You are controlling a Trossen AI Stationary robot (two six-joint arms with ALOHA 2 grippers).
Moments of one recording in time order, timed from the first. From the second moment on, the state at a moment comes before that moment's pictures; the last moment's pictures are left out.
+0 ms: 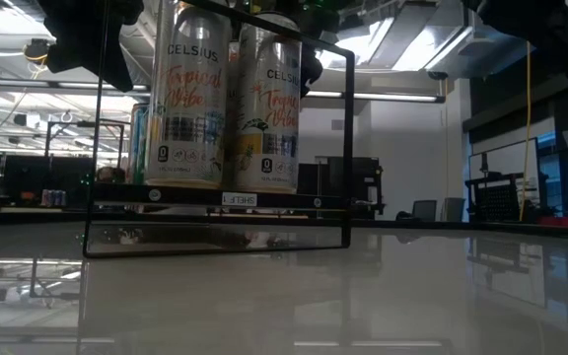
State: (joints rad) left arm -0.26 1.01 0.90 -0.92 -0.45 -0.98; right arm -0.17 2.22 2.15 -1.09 -0.23 -0.53
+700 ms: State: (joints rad) left arm -0.26 1.01 0.90 -0.92 -0.45 -0.98; right arm -0.17 2.22 2.14 -1.09 -0.16 -0.53
